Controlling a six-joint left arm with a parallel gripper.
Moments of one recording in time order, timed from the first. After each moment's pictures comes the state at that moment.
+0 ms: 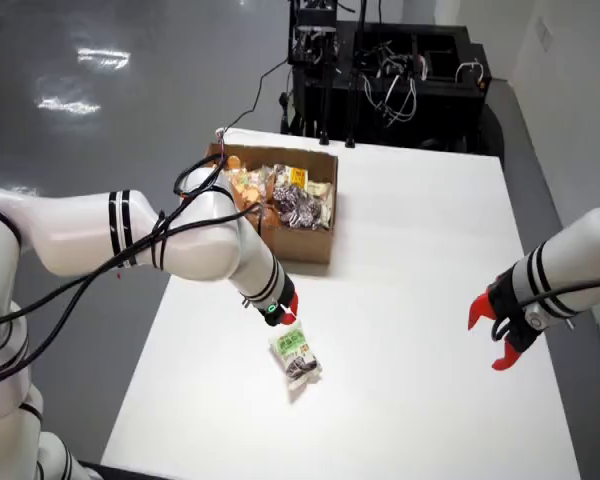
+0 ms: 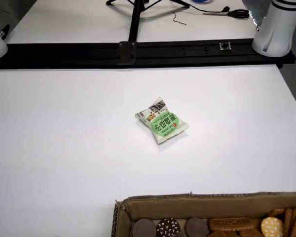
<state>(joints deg) -65.7 20.3 75.3 9.8 59.3 -28.6</state>
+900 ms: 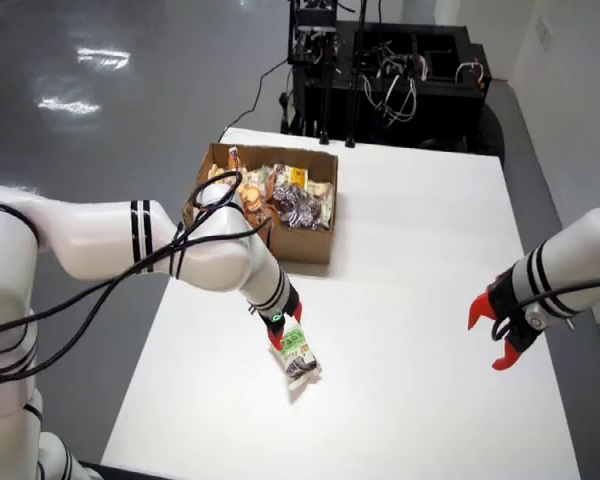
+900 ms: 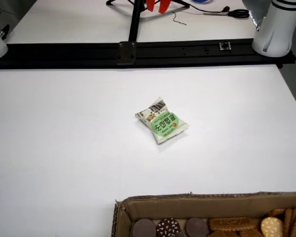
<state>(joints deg) -64.3 23.6 77.4 9.6 54.5 -23.8</state>
